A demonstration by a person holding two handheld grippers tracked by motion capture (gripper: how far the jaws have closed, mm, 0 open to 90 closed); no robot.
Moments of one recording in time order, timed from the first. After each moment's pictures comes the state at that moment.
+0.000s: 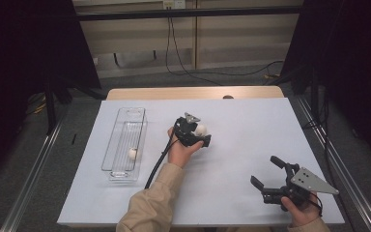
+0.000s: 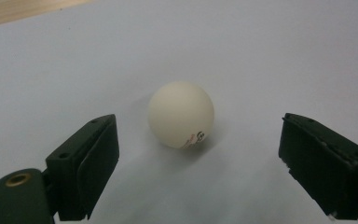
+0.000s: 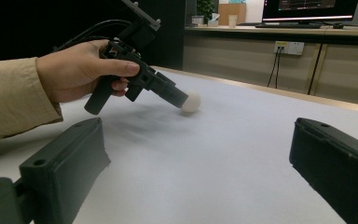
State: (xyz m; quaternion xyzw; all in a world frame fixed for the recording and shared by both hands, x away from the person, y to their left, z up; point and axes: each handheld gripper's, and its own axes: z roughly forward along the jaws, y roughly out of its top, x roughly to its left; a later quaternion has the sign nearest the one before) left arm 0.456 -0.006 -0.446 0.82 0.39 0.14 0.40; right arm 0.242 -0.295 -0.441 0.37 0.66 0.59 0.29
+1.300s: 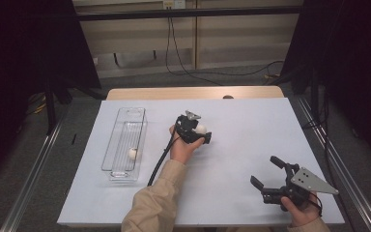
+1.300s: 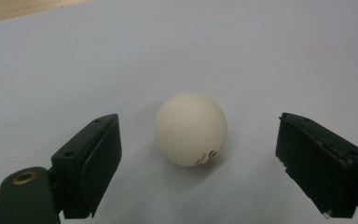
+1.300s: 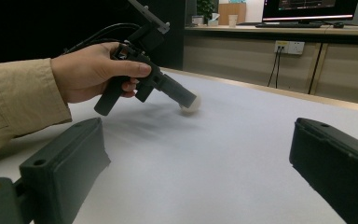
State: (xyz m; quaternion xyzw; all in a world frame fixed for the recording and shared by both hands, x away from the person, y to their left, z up) left arm 0.468 -0.012 -0.452 0.81 0.40 0.14 0.40; right arm 0.242 -0.295 -0.441 0.37 0.66 0.59 0.29
